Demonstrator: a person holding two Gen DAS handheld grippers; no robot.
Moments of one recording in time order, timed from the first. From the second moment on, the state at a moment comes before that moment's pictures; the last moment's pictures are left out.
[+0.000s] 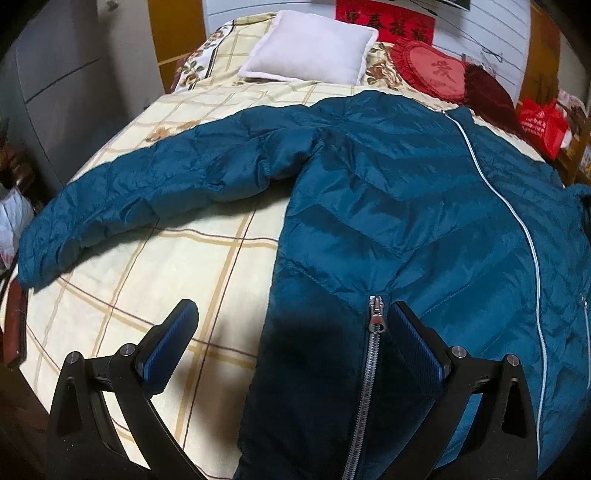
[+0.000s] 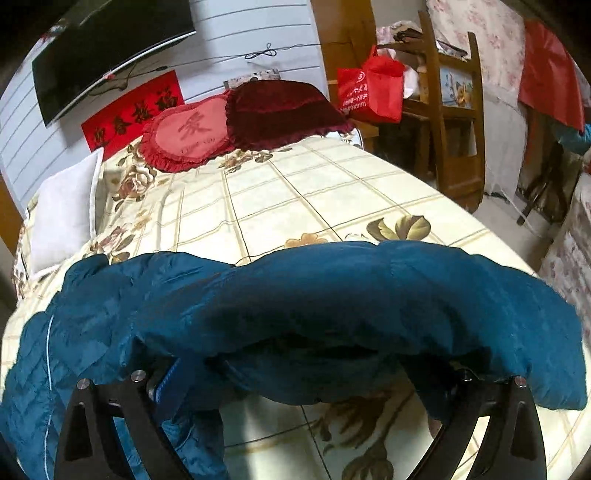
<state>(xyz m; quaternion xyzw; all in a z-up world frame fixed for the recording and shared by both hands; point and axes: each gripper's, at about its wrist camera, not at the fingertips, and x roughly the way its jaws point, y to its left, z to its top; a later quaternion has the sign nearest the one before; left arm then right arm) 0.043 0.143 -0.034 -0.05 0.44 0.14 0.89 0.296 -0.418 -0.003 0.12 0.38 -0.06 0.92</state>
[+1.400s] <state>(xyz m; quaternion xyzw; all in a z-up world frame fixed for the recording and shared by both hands) 0.027 0.184 -0.045 -0.10 0.47 0.18 0.86 0.245 -0.399 -0.015 -0.04 0.42 -0.18 0.89</state>
